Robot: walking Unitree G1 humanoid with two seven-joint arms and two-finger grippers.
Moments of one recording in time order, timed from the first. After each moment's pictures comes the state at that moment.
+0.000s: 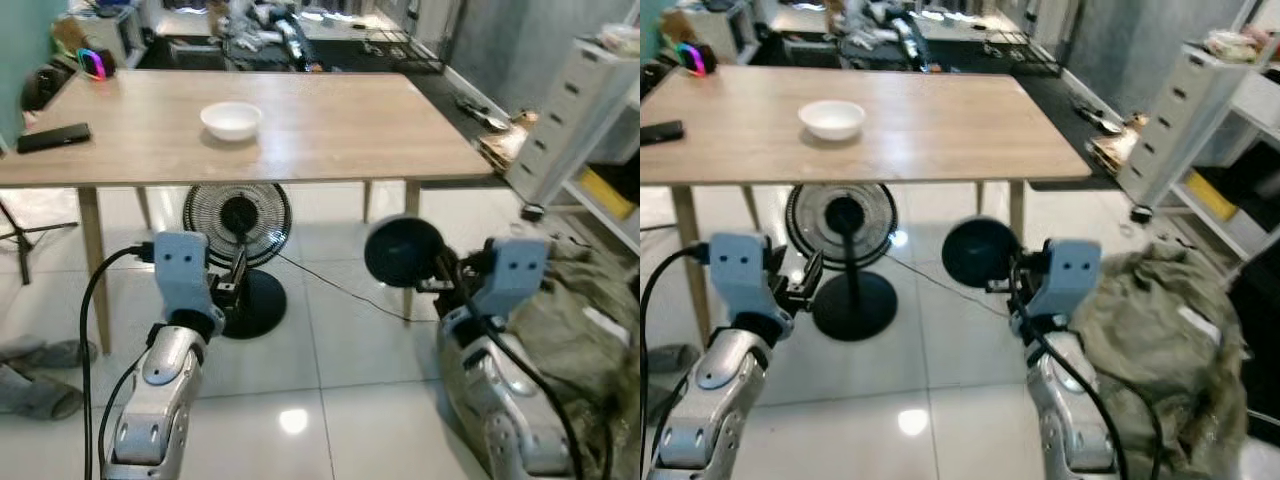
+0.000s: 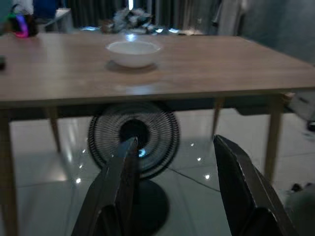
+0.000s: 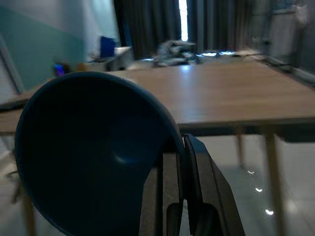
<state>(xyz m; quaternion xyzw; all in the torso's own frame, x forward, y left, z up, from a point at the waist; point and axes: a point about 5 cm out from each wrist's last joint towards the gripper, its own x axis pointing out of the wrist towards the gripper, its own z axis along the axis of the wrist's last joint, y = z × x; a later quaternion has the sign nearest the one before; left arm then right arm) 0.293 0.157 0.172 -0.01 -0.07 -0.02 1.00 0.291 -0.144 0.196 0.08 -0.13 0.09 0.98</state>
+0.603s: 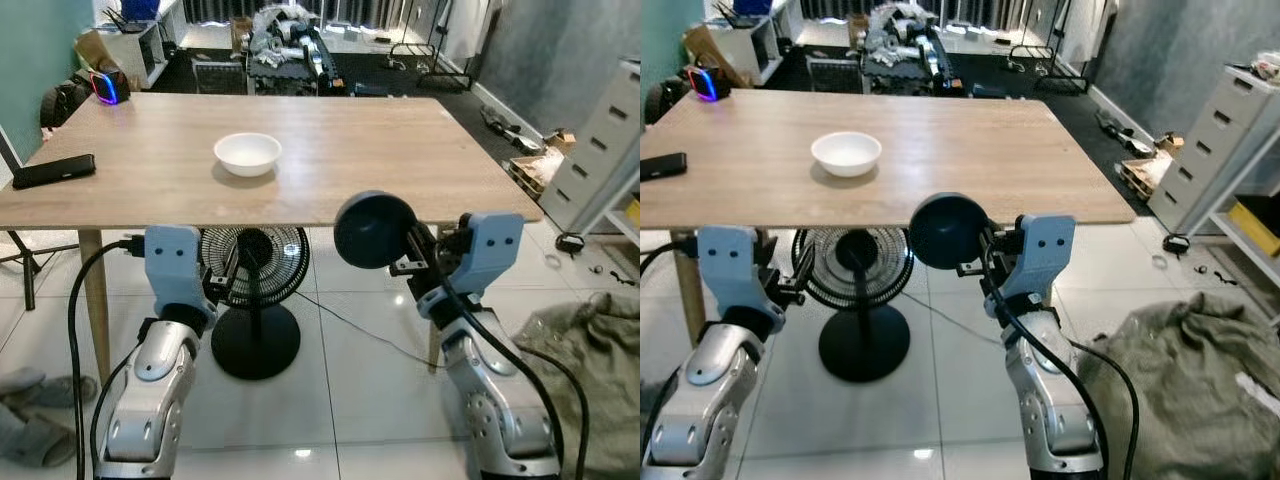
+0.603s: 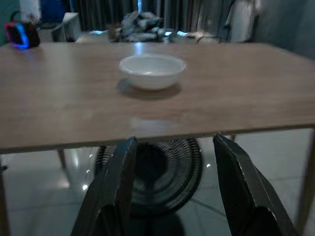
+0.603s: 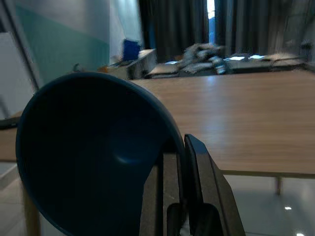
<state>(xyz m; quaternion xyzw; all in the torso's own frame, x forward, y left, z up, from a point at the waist) 0.292 0.163 0.177 0.00 -0.08 -0.02 1.00 0.293 -0.121 0.207 0.08 -0.14 0.13 0.98</state>
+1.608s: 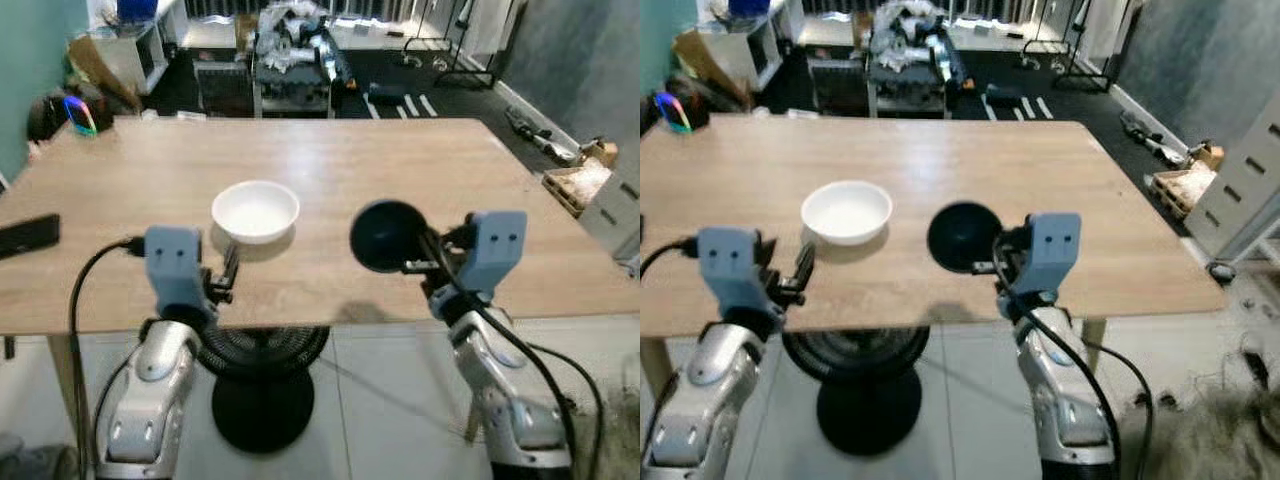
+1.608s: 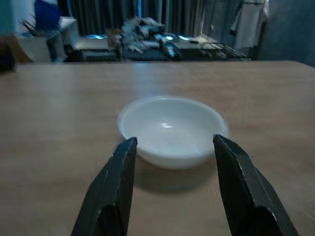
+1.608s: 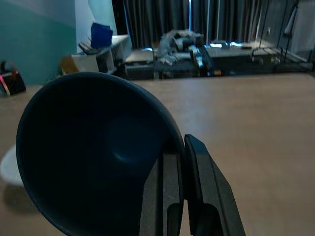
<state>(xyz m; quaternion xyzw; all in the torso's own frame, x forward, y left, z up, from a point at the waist) 0.292 0.153 0.179 -0.01 -0.08 -0.03 1.00 0.304 -0.149 0.206 0.05 -0.10 0.07 0.99</state>
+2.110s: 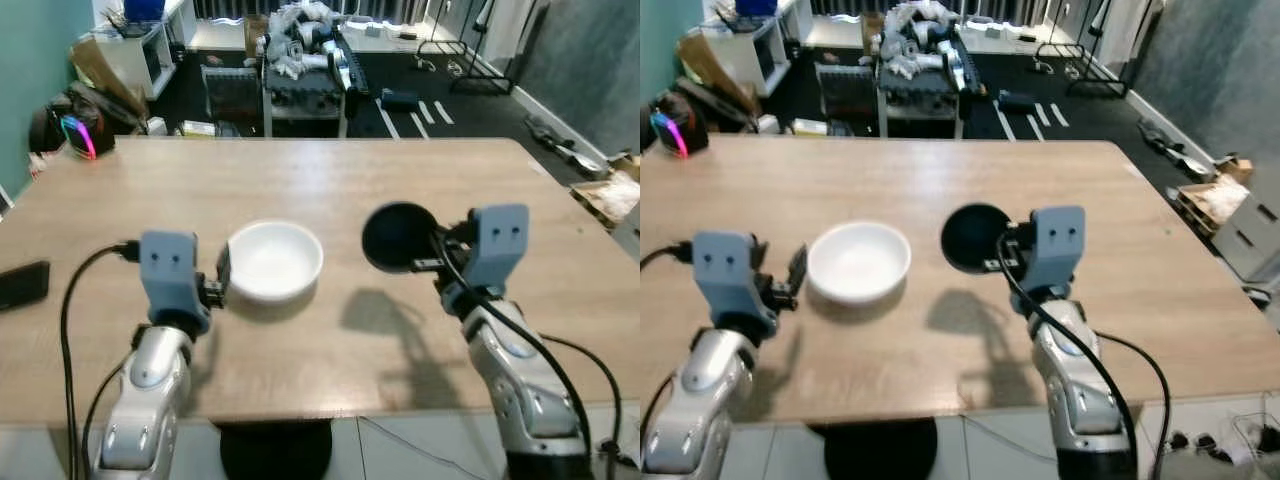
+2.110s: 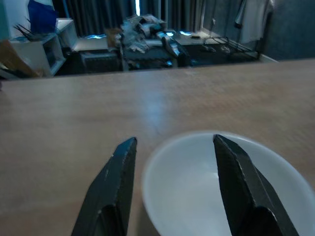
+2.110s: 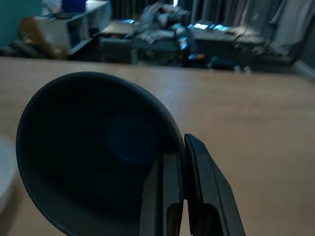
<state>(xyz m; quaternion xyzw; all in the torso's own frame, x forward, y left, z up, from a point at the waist) 0.289 0.147 0.177 0.02 -0.08 -0.05 1.00 0.315 -0.183 0.201 -0.02 -0.06 0.02 1.00</state>
